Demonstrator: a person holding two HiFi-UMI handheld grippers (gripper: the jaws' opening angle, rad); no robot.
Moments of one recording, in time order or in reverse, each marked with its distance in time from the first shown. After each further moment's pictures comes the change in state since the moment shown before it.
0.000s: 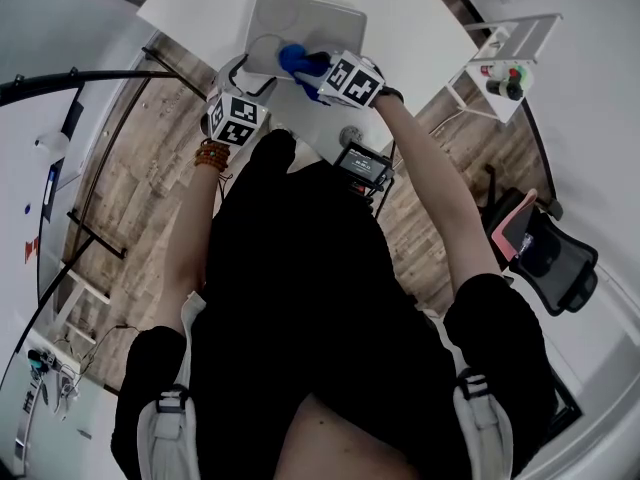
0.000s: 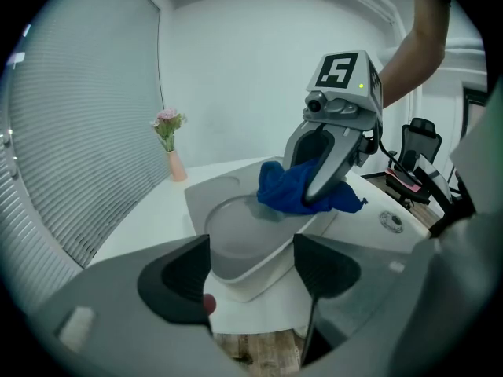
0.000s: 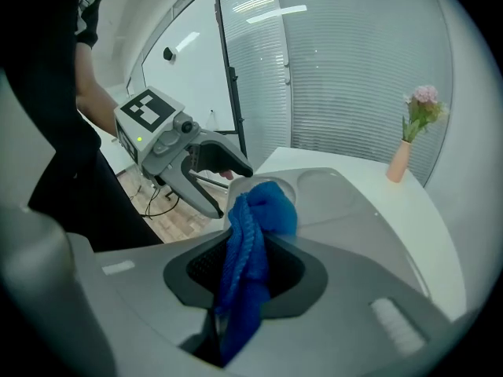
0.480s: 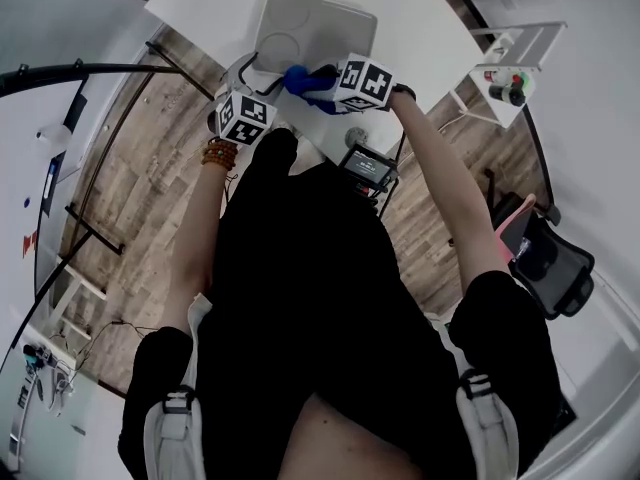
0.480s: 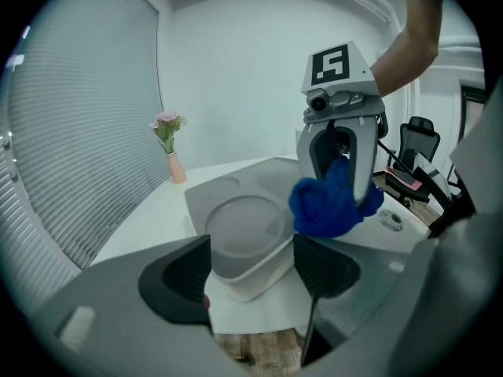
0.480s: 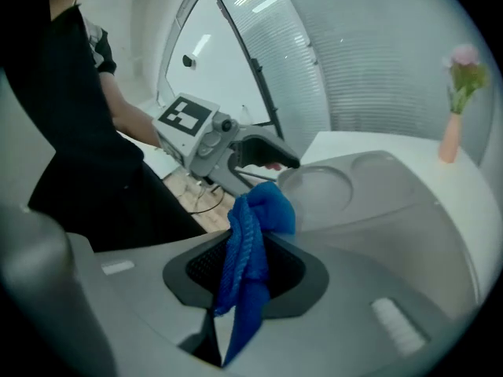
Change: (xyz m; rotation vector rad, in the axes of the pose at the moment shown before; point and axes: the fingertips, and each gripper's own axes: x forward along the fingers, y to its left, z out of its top) left arm 0.000 -0.002 0.001 0.015 -0.008 -0.005; right arm -0.004 0.048 -0.007 -0.005 0.068 0.312
